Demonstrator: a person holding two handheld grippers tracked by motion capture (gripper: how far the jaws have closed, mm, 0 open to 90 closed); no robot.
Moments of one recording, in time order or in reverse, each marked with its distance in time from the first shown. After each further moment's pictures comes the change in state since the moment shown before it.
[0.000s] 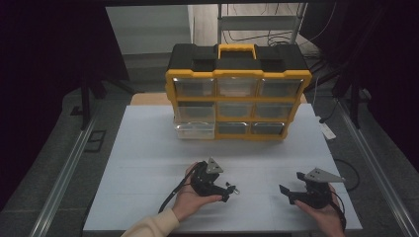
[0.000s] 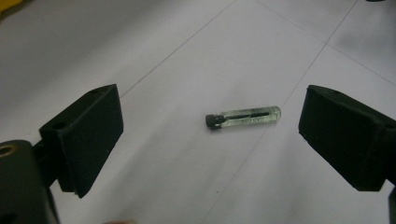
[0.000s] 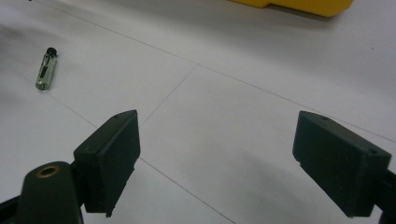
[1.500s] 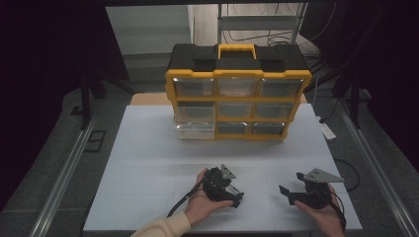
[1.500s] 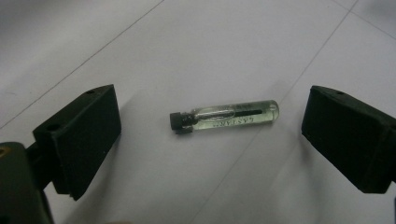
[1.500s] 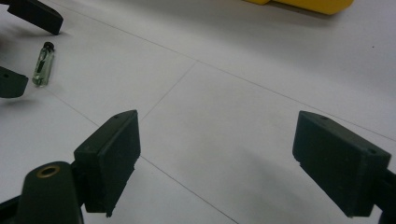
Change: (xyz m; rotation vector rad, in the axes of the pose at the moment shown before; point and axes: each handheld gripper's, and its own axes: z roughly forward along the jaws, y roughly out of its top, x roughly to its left) left arm -0.020 -0.001 0.036 0.096 0.035 -0.004; right arm 0.001 0.000 0.001 0.013 -0.007 -0.009
